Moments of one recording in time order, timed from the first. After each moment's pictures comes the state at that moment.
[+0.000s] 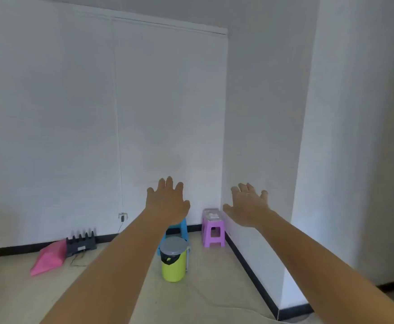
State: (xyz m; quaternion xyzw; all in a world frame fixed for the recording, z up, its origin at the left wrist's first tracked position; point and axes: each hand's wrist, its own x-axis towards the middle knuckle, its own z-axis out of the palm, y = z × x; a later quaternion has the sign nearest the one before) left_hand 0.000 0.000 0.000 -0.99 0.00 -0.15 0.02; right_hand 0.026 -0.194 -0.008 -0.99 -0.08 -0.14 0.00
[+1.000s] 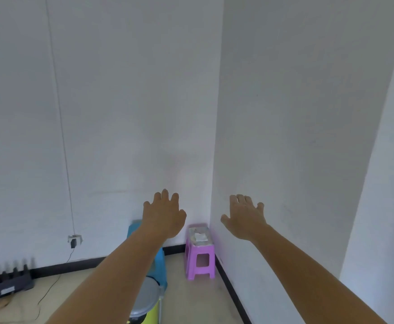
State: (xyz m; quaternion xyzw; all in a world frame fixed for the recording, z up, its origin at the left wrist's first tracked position) left_hand 0.608 -0.052 -0.057 -0.99 0.00 -0.14 -0.01; right_hand 0.621 -0.244 -0.060 -0.99 -0.05 -0.13 0.00
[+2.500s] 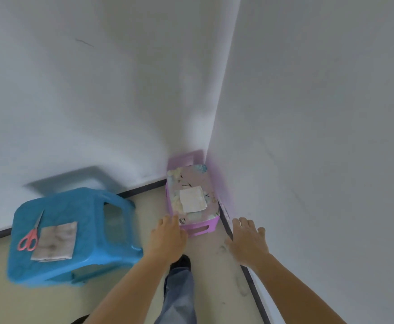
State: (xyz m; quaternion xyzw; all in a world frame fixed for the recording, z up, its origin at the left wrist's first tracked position) left_hand 1.576 -0.081 -0.517 -0.95 0.00 0.28 -0.15; right_hand 1.561 -0.279 -0.513 -0.96 0.02 0.29 0.04
